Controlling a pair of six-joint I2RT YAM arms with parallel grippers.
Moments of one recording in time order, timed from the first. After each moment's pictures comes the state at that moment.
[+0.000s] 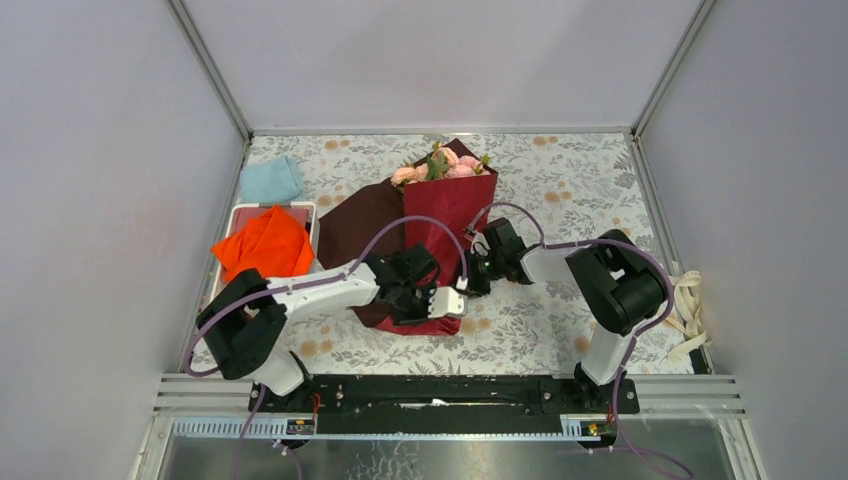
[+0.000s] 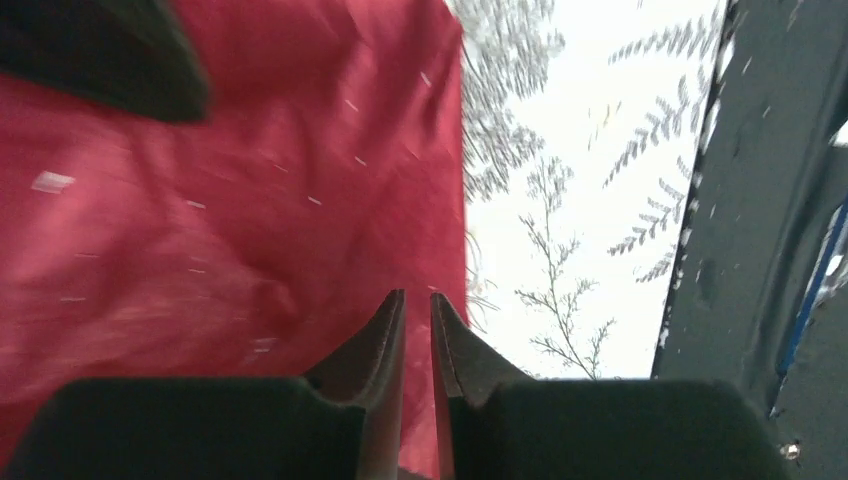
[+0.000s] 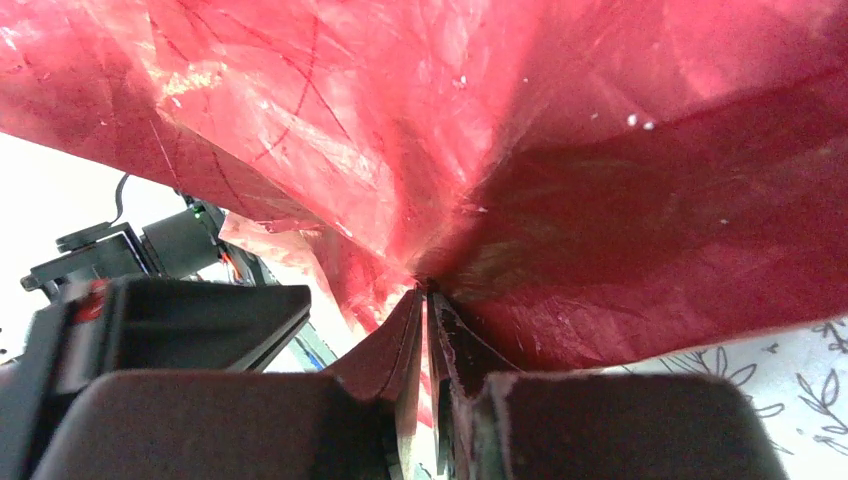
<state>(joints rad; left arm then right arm) -0.87 1.54 0.93 -0.60 0.37 0.66 0.55 1.79 0.75 0.08 -0.66 0.70</state>
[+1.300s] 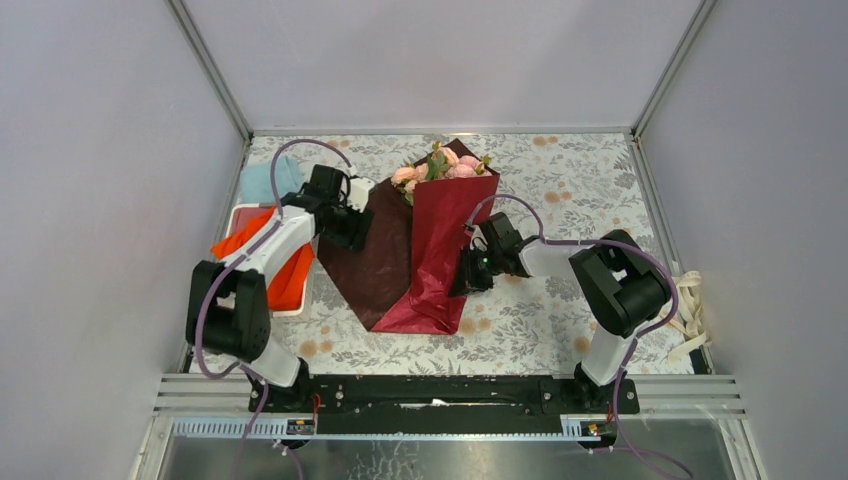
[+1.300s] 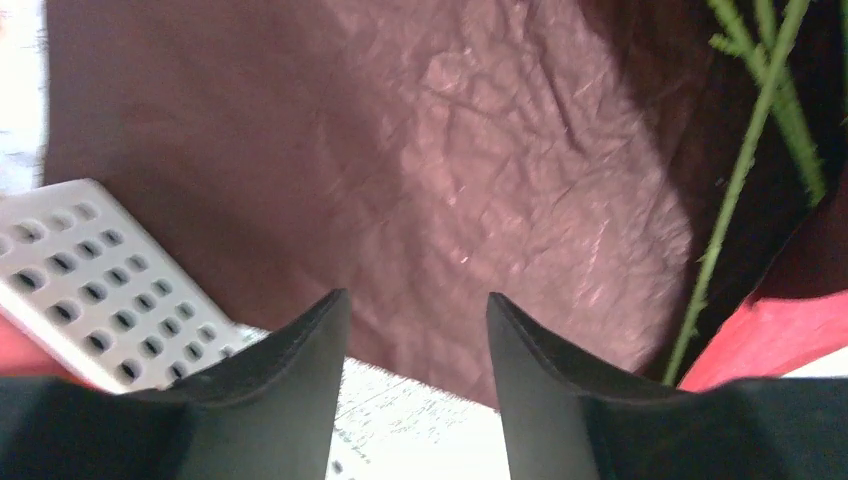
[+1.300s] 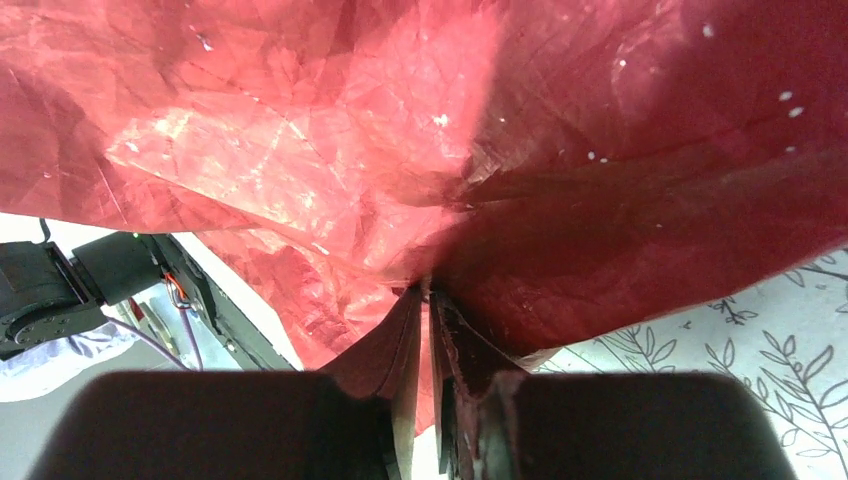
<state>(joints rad) -0.21 1.52 1.08 -0.62 0.23 0.28 0.56 1.78 0.83 -0.08 -0.55 0.60</state>
